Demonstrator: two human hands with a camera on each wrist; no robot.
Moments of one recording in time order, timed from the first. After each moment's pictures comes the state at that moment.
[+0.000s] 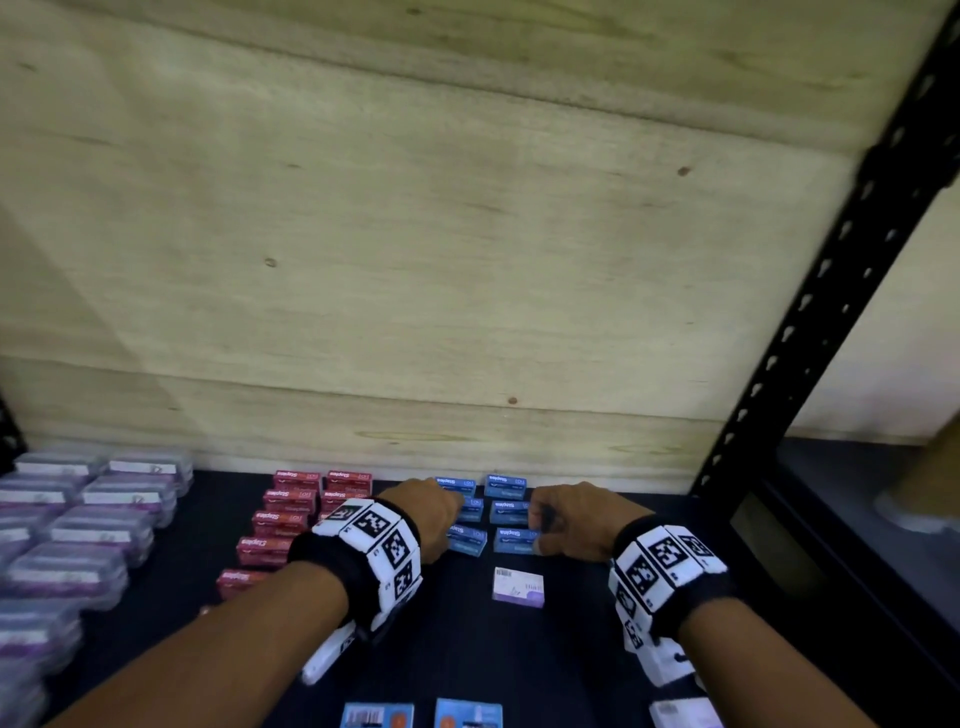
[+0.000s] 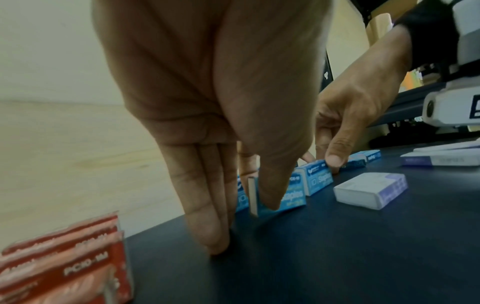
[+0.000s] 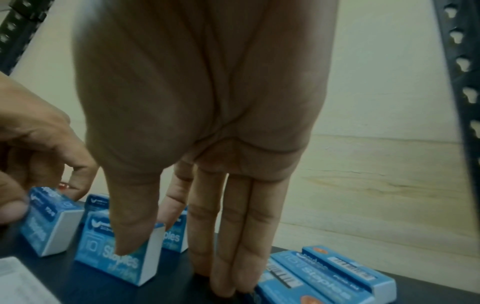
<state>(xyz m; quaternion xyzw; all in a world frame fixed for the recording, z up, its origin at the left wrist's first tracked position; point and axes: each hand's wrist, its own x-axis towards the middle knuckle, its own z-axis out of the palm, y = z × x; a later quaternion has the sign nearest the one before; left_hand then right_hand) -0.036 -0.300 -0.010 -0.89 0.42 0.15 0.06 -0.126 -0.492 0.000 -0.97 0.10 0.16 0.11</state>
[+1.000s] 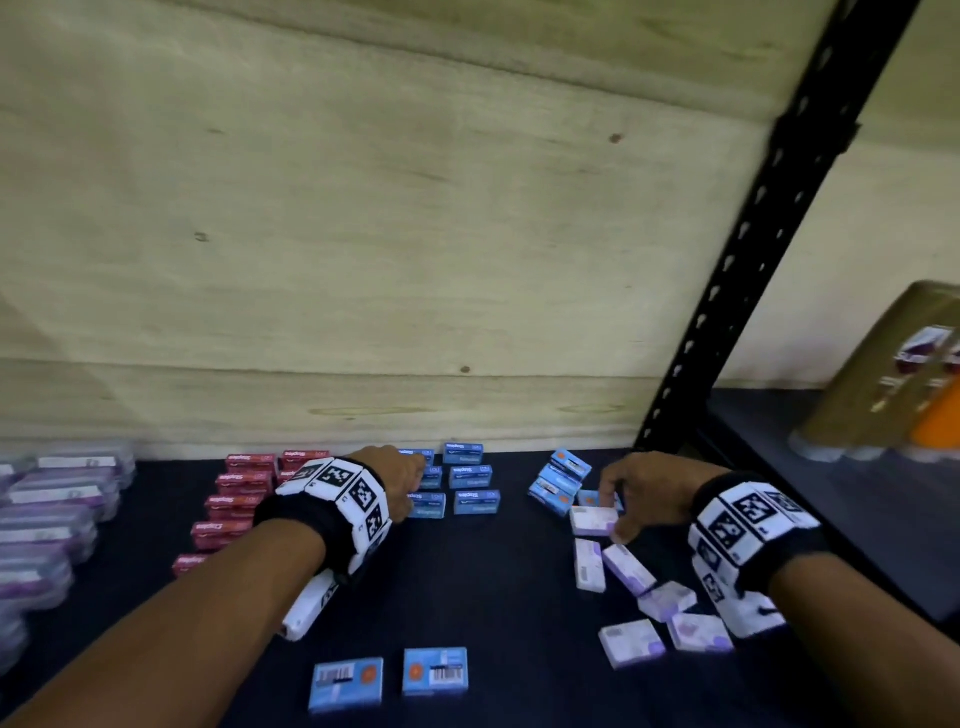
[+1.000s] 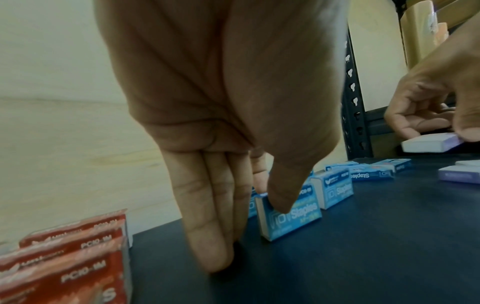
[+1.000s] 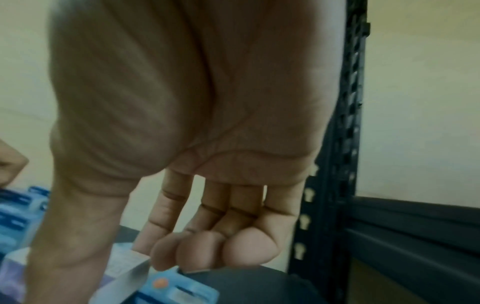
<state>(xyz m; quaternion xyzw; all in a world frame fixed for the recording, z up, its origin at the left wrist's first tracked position) -0.032 -0.305 -0.002 -0.89 0.42 0.17 0.07 -0.198 -0.565 0.021 -0.96 0.19 0.20 0.04</state>
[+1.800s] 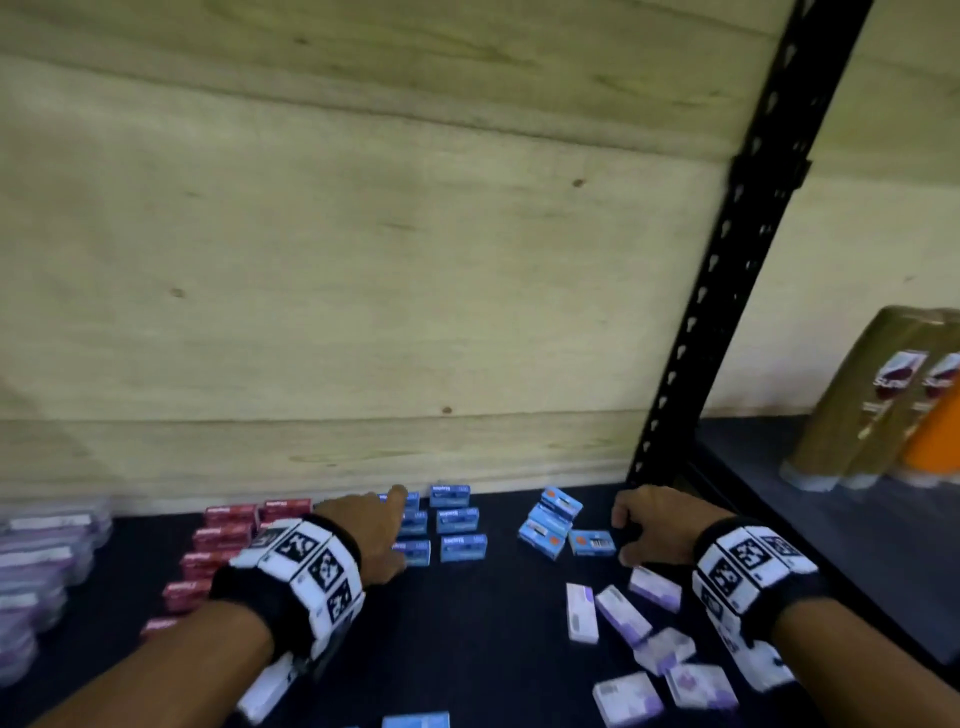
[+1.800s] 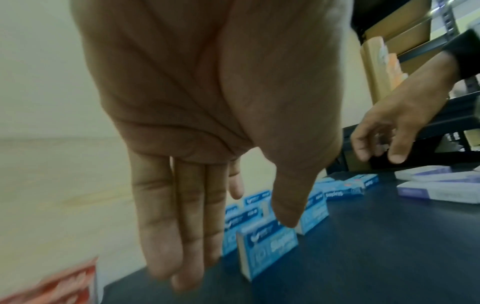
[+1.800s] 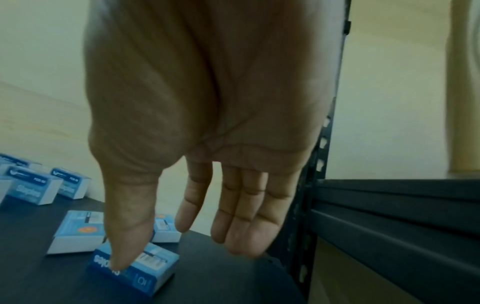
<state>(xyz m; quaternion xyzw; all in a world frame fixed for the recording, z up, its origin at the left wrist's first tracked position) -0.045 -0.303 -0.002 -0.91 0.39 0.13 0.10 -0.211 -0.592 0.011 -0.96 0.25 0.15 0.02</state>
